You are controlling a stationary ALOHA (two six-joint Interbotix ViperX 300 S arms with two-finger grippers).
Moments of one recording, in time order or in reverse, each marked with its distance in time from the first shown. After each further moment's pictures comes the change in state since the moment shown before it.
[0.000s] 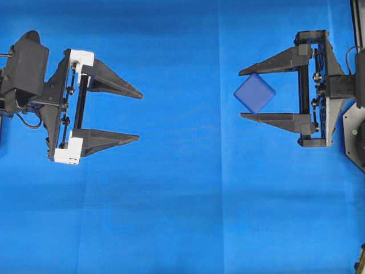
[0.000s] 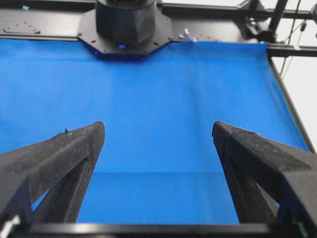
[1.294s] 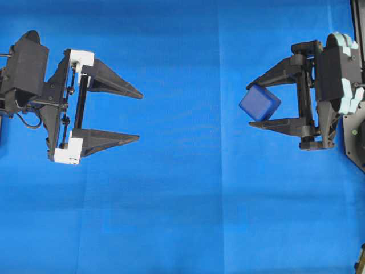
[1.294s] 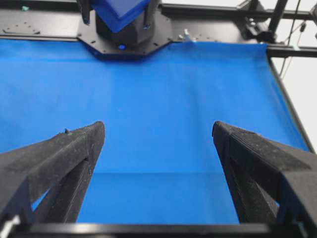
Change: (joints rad) left arm 0.000 0.000 -0.002 0.000 0.000 -0.002; right arm 0.000 0.012 -0.041 0.003 0.373 0.135
